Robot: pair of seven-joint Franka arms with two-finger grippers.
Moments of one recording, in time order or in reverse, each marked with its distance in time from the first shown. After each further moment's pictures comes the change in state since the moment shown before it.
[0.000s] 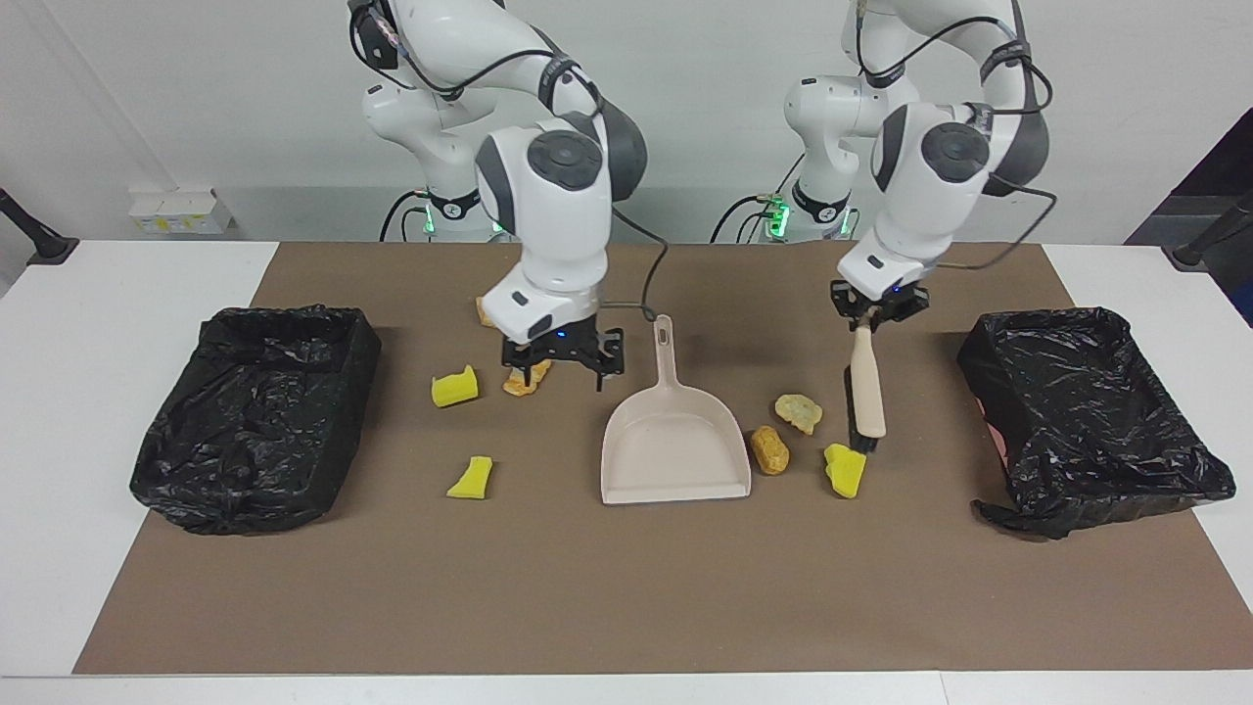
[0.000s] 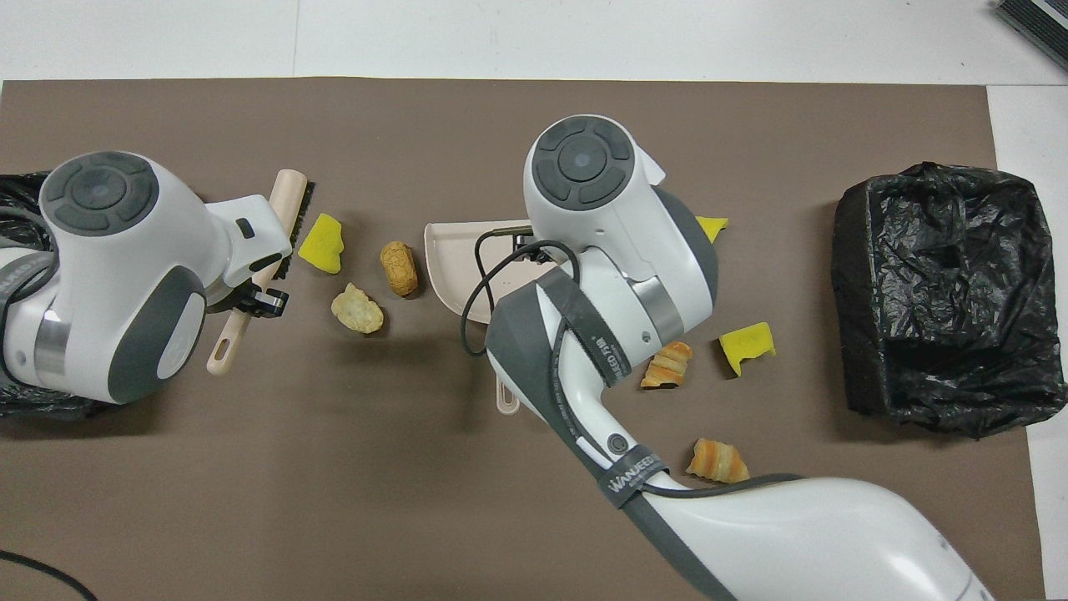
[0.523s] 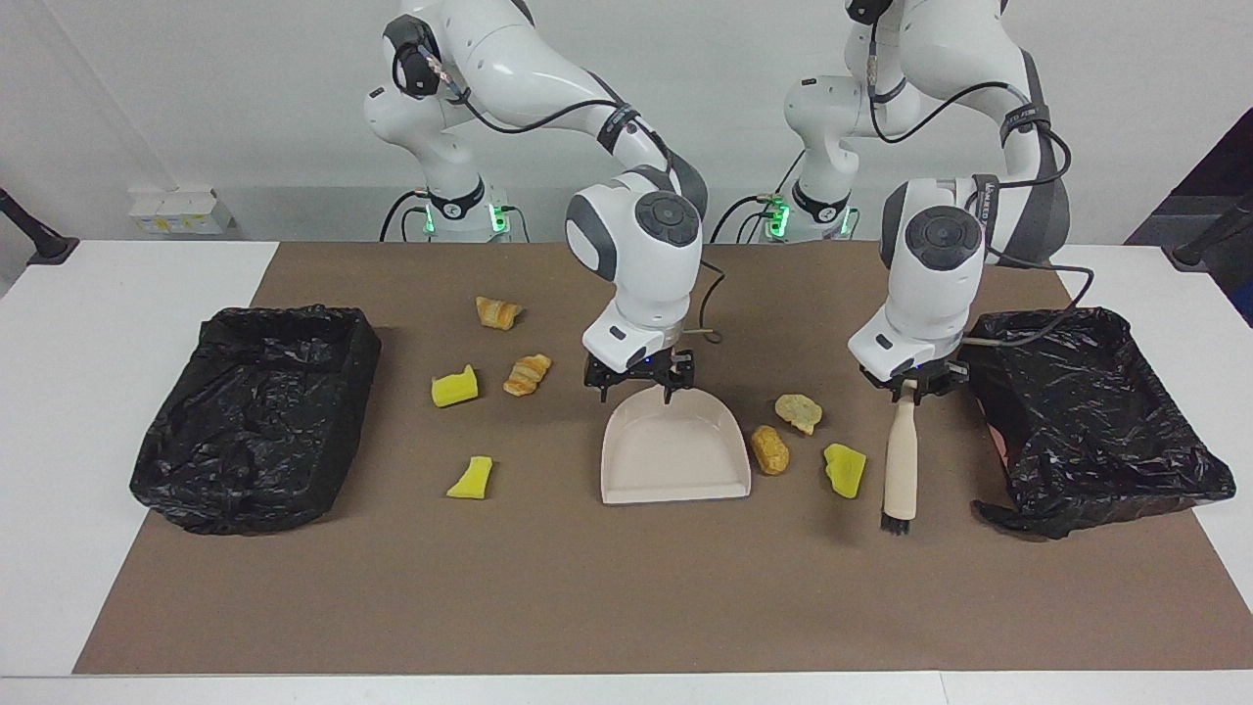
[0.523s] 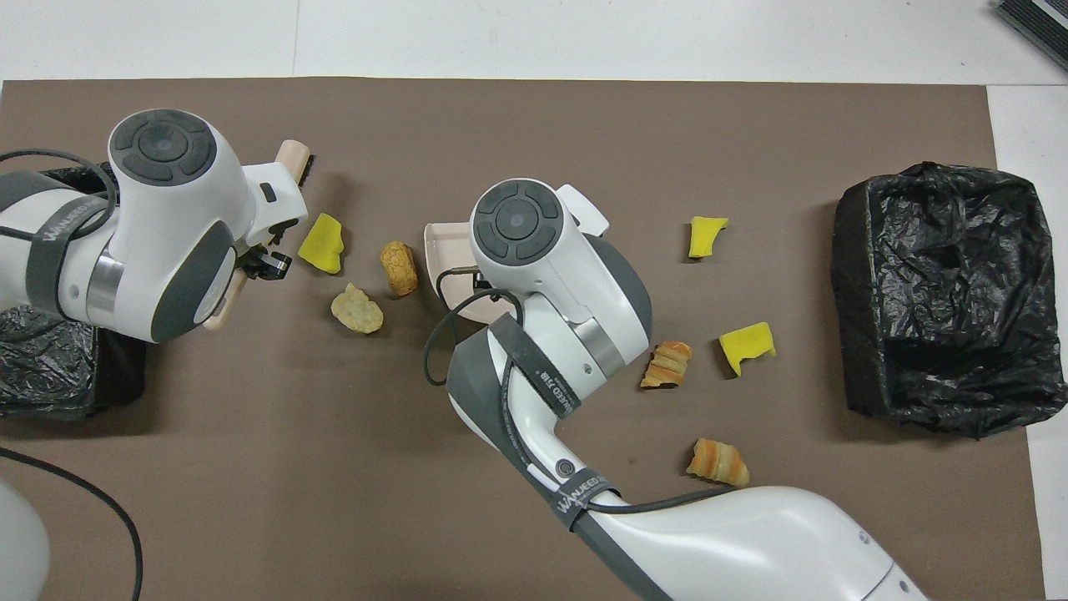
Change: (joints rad) left arm -0.003 0.154 -0.007 0.135 0.130 0.001 0.000; right arm 0.069 0.000 0.007 -0.126 0.047 0.111 0.095
